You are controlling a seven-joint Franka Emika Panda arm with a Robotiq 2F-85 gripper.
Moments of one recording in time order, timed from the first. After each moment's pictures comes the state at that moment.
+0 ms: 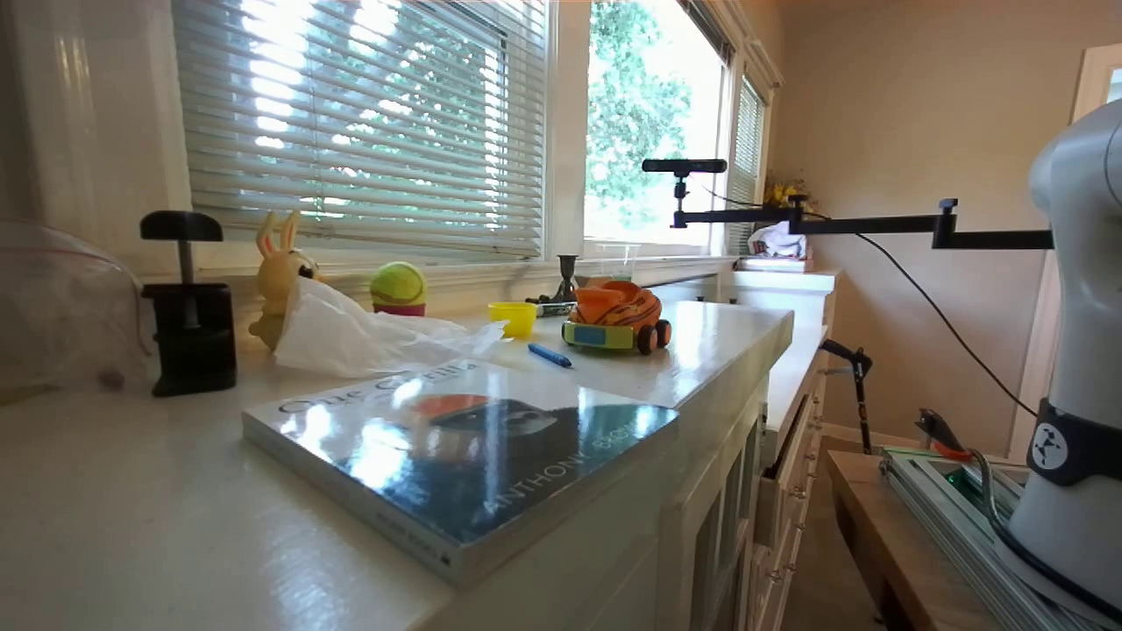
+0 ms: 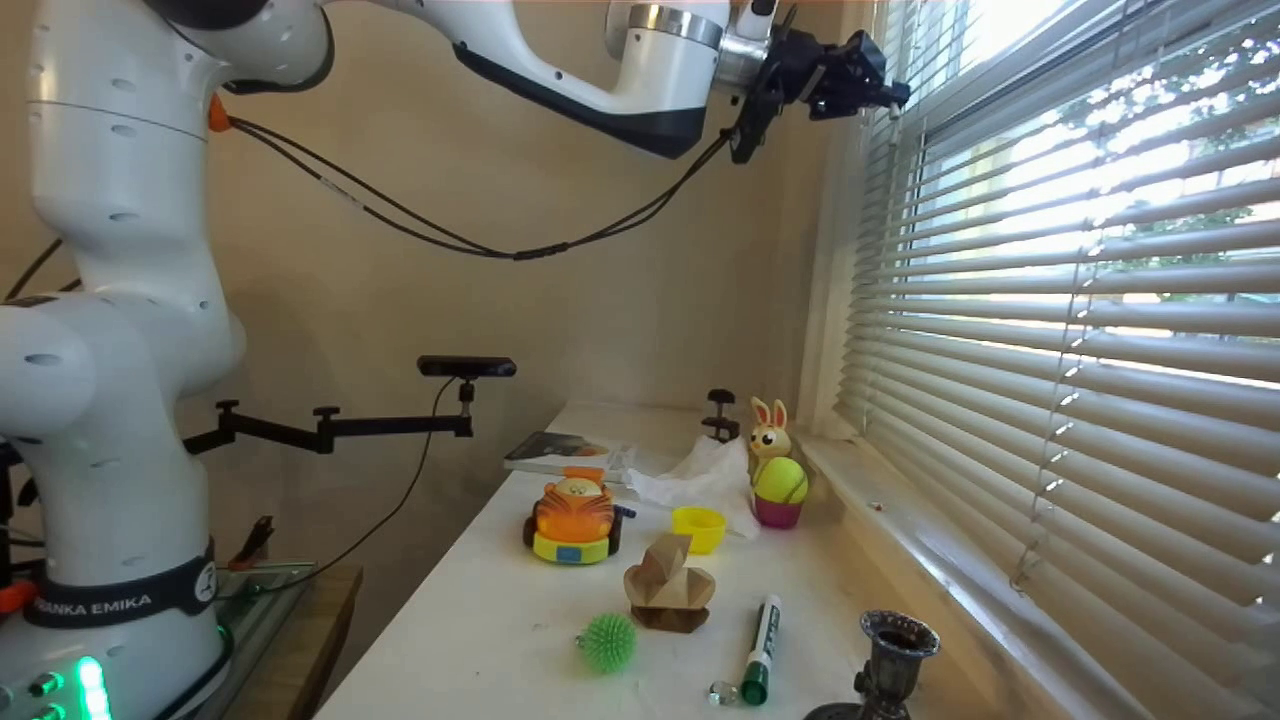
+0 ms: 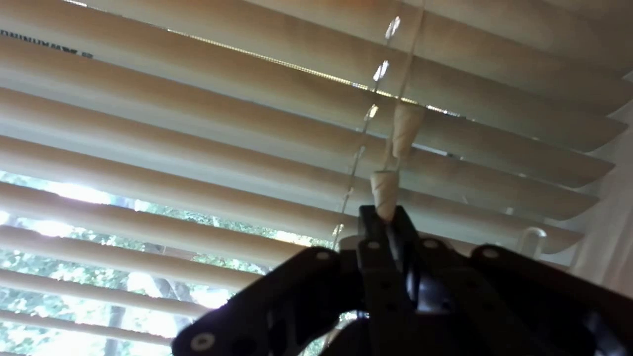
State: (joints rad) arm -0.04 0.02 0.02 -1.61 -1.26 2.91 1.03
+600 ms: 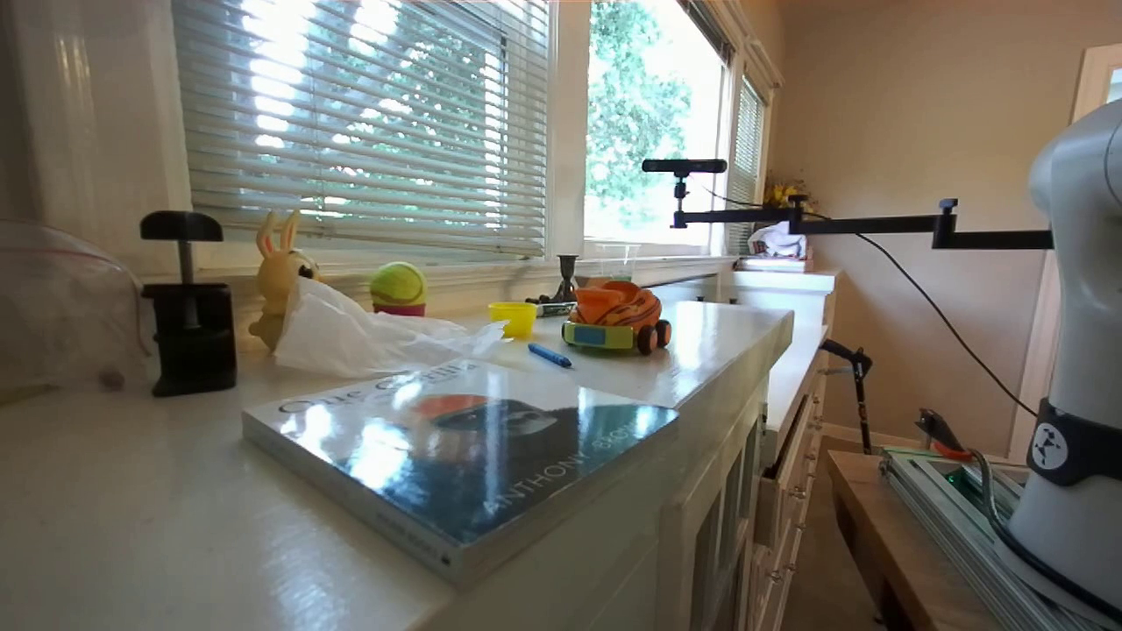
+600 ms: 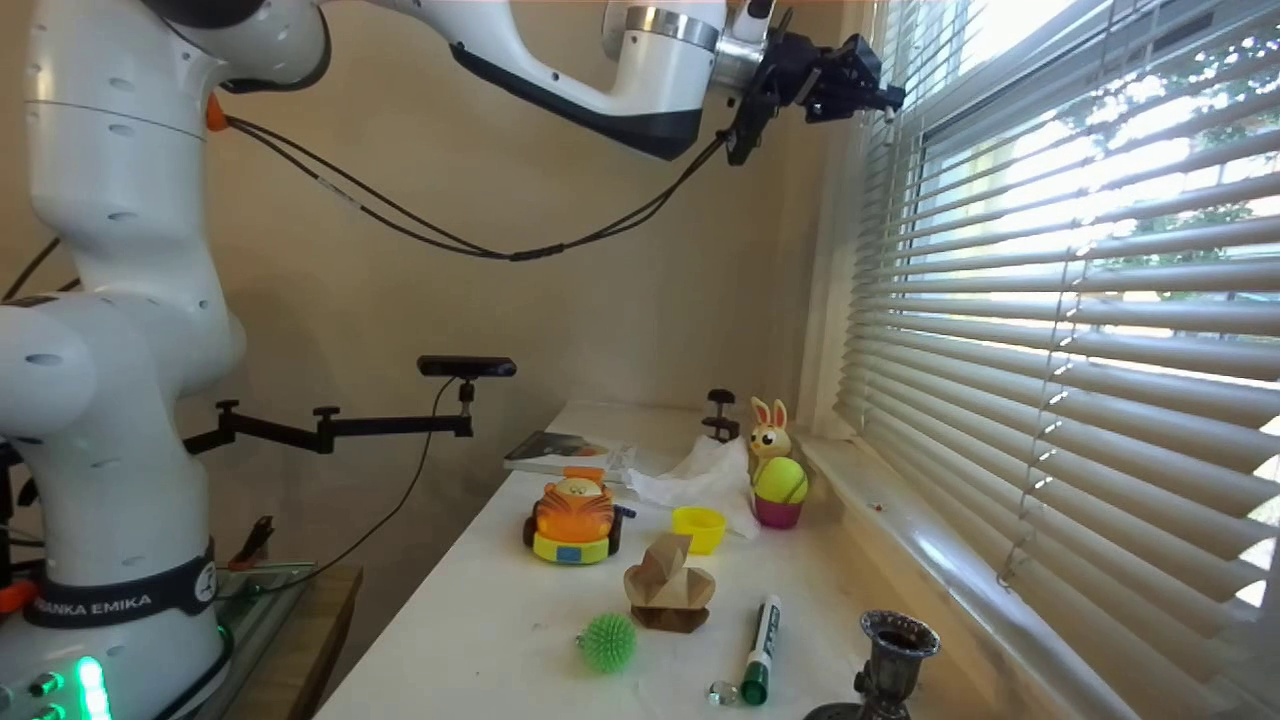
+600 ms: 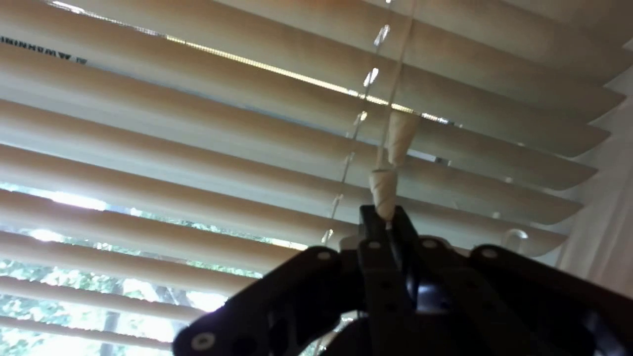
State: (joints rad) arm -0.03 0.01 0.02 -1.63 -1.26 2.91 1.02
